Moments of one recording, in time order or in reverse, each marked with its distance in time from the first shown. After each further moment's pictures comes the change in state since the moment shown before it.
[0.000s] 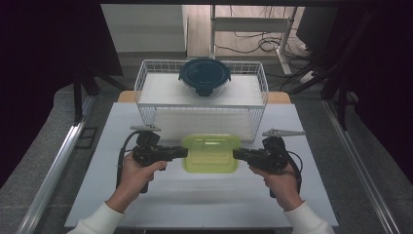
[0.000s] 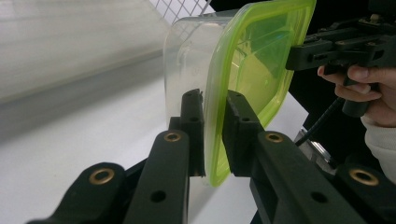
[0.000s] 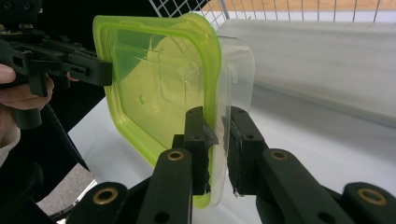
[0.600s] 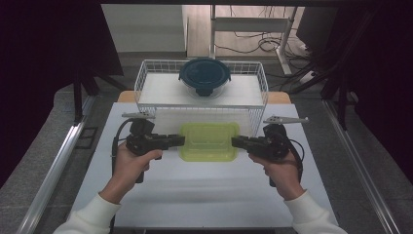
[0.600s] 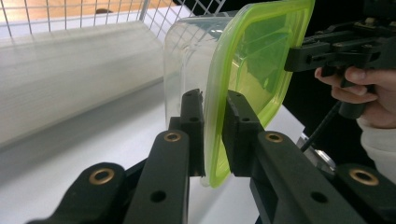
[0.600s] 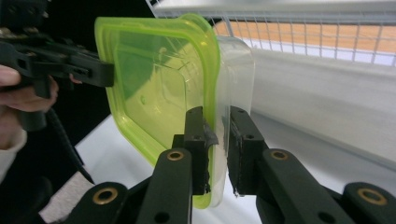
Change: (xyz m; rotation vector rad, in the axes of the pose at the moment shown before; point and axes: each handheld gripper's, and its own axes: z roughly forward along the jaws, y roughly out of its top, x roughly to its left) left arm -0.007 0.029 -0.023 -0.044 0.001 0.033; right arm 0.010 0.033 -0.008 -0.042 0.022 -0.035
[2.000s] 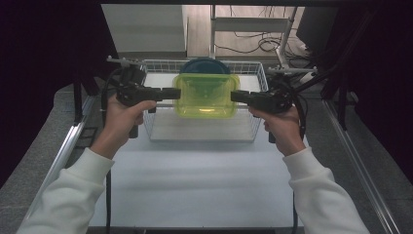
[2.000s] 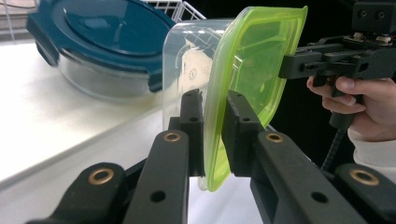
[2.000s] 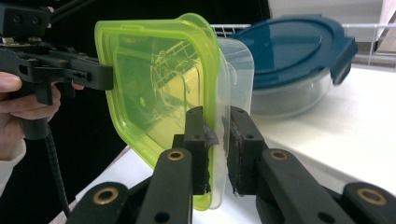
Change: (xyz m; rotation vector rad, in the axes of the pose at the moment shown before) left arm 0.003 0.104 -0.032 -0.090 0.014 0.051; right arm 0.002 0.106 -0.005 -0.099 0.005 -0.046
